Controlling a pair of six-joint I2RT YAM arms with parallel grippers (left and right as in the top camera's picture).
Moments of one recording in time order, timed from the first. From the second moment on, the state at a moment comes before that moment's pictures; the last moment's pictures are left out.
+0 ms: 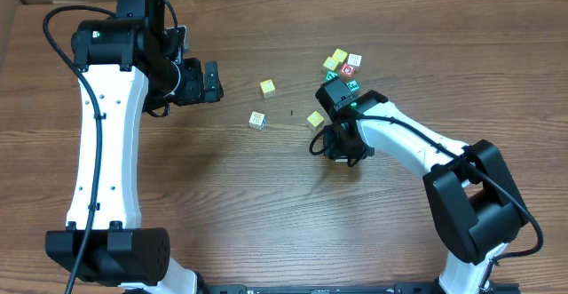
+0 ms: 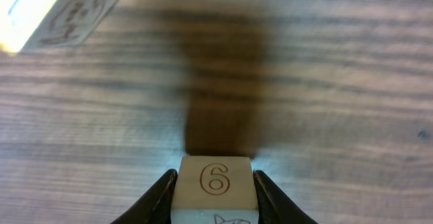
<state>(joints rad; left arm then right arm) -0.01 1.74 1.92 -1.51 0.13 -0.14 0.55 1.94 1.30 -0.84 -0.01 0.54</state>
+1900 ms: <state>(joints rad) -0.01 1.74 1.92 -1.51 0.13 -0.14 0.72 1.95 1.34 -1.01 -0.03 0.78</state>
